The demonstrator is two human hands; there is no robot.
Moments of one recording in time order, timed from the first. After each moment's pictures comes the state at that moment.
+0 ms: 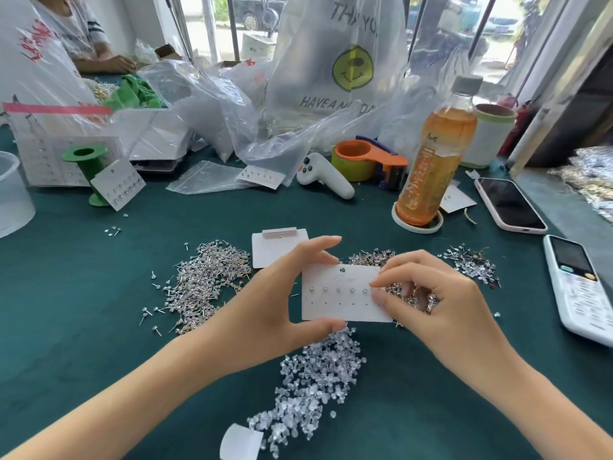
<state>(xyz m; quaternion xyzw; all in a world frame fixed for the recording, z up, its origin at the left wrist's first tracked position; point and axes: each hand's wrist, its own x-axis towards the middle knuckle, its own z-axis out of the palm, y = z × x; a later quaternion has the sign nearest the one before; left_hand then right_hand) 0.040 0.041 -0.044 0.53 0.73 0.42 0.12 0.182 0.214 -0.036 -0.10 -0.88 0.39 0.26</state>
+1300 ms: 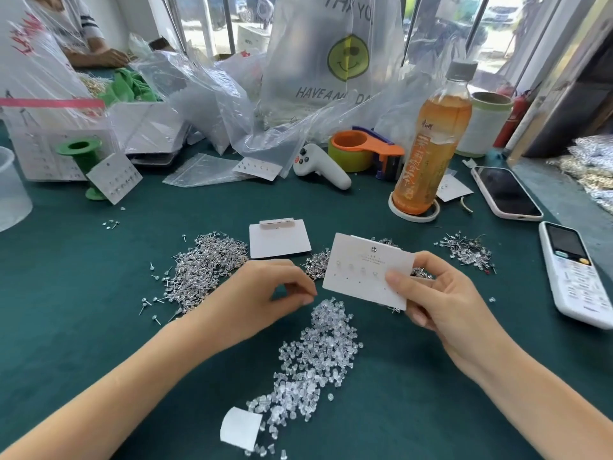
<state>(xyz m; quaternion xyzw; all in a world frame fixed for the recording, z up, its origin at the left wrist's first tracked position) 0.017 0.039 -0.065 0.56 0.76 0.33 0.08 0.184 0.220 -0.051 -0.21 -0.64 0.72 0.17</state>
